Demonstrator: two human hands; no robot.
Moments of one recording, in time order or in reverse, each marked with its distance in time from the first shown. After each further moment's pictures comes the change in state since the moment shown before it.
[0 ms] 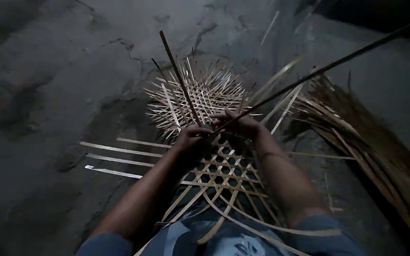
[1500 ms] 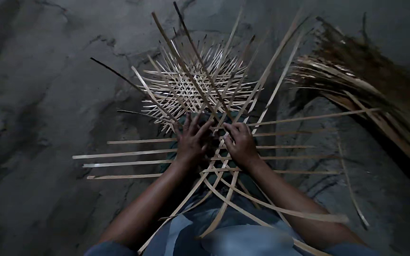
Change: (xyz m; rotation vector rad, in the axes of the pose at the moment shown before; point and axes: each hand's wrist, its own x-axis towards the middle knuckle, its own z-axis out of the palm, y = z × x) left_hand -0.031 0.015 0.056 0.832 0.156 0.071; right_hand -0.068 0.115 0.062 -0.944 0.781 -0.289
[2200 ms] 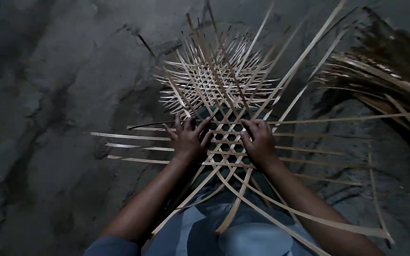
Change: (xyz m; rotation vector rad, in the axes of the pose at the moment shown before) left_hand -0.027 -0.022 -0.030 0.253 -0.080 -0.251; right_hand -0.003 0.001 -0.003 0.010 -0.001 0.005
